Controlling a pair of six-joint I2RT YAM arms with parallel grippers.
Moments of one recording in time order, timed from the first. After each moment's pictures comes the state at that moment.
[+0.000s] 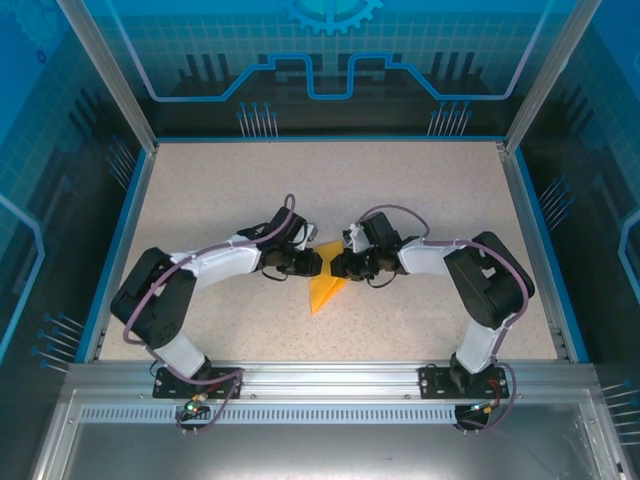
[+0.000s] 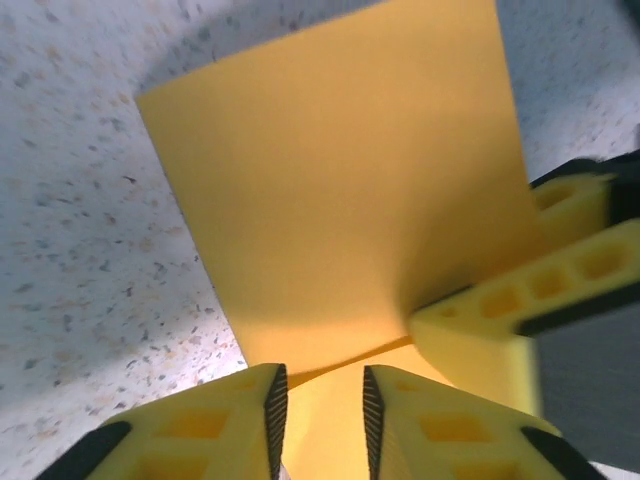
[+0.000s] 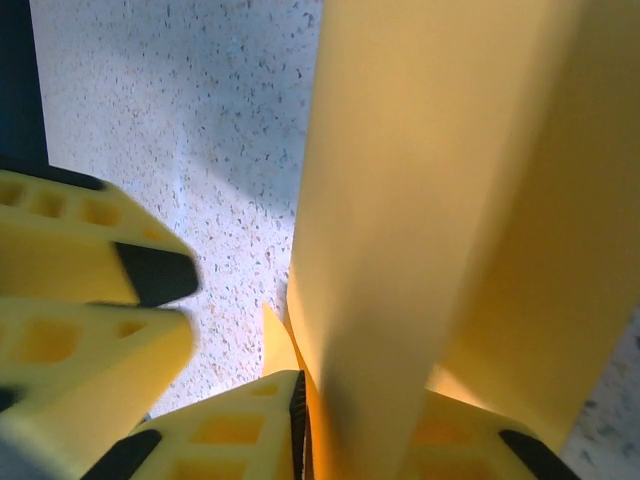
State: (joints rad) left arm -0.56 1.62 0.94 -0.36 0.29 -0.46; right arm 0.55 1.78 0.85 -0.04 -0.64 0.63
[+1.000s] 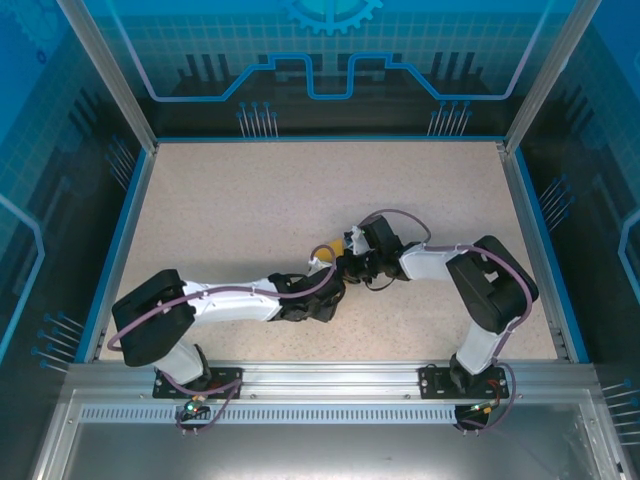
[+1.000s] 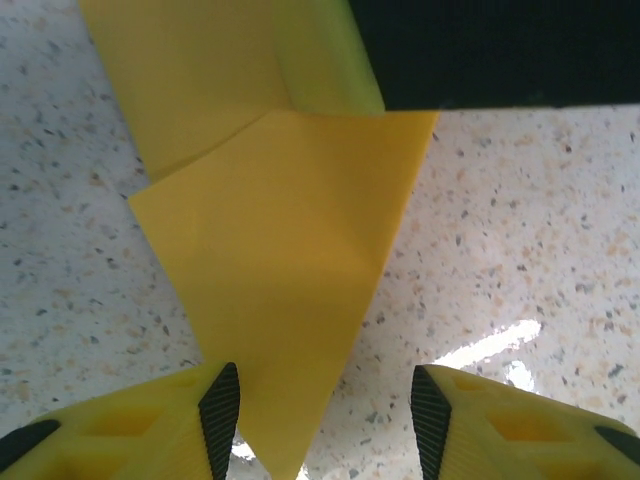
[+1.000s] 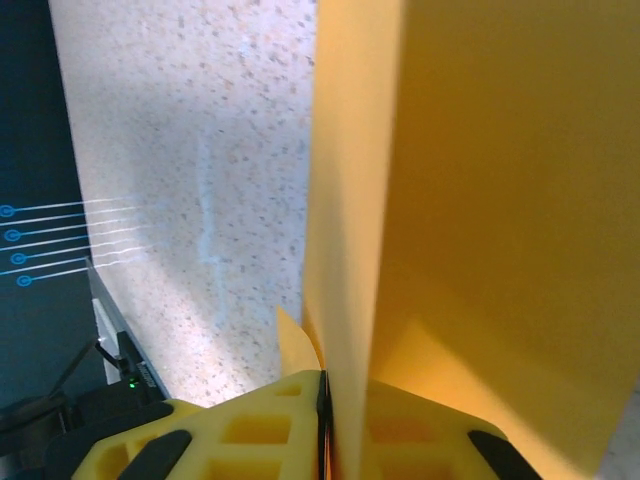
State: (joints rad) left arm -1.02 1.58 0.84 -0.40 -0.26 -0.69; right arm 0.57 1.74 0.80 0.05 -0.63 0.79
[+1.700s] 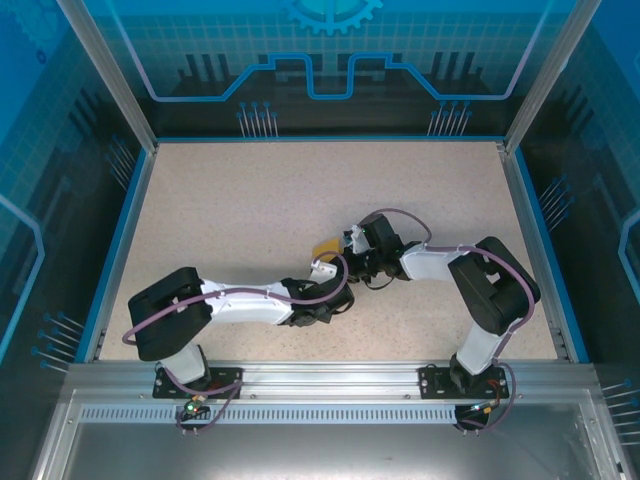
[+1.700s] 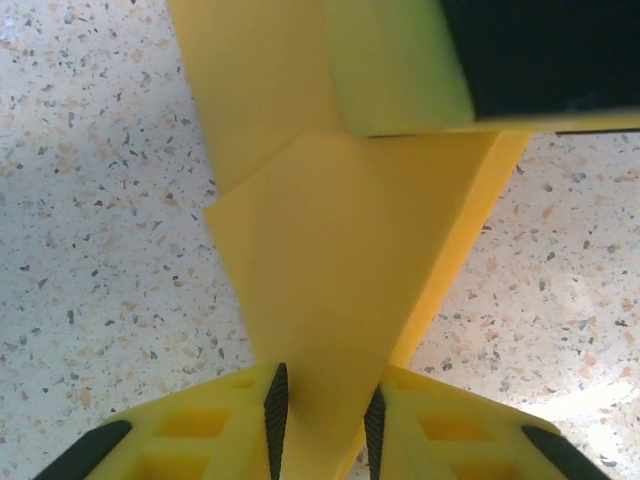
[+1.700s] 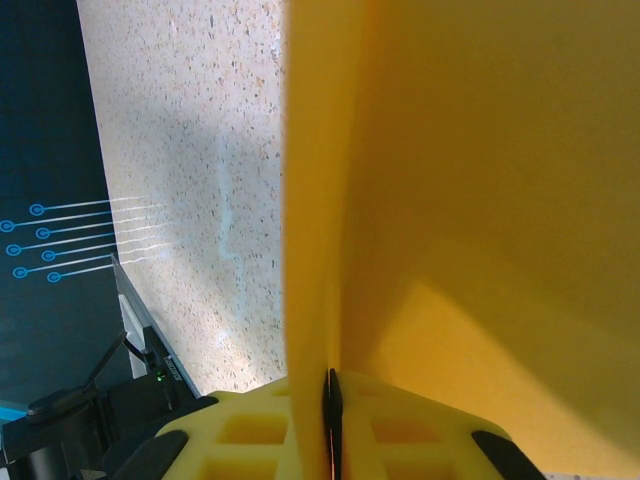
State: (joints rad) left arm -1.07 1.66 0.87 -0.44 -0.45 -0.75; right arm 0.57 1.73 0.80 0.05 -0.66 0.82
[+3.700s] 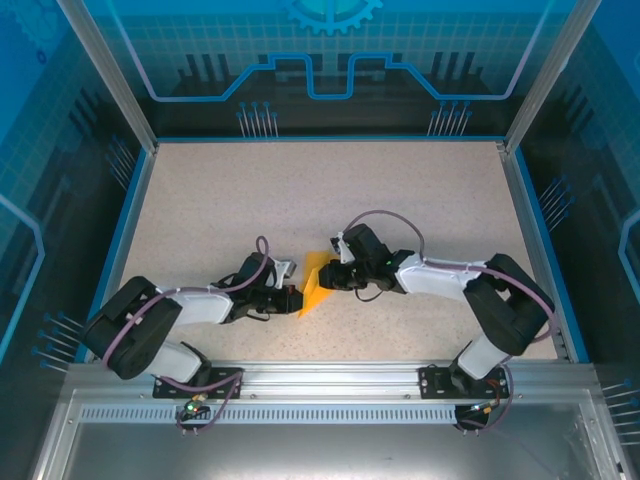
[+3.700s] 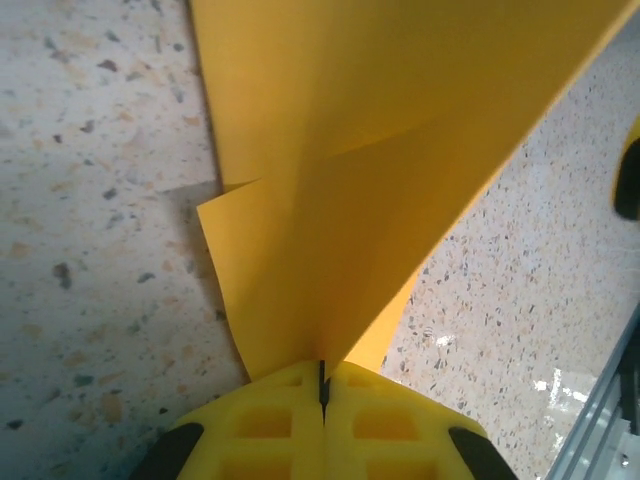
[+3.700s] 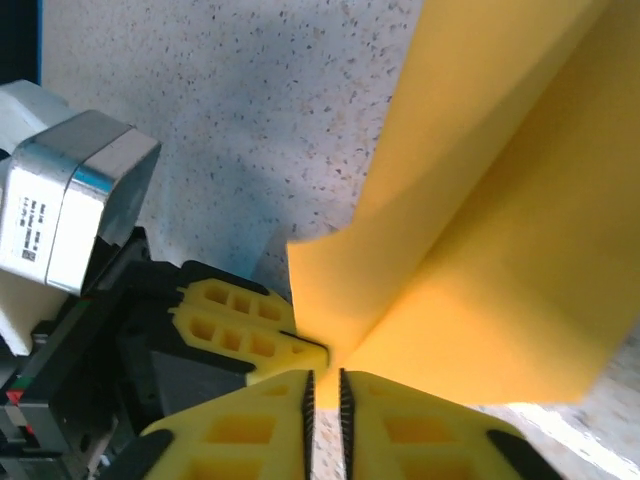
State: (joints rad) left arm -0.53 1.44 0.36 0.21 0.49 -0.63; right arm 0.75 1.62 0.81 -0.03 -0.42 0.76
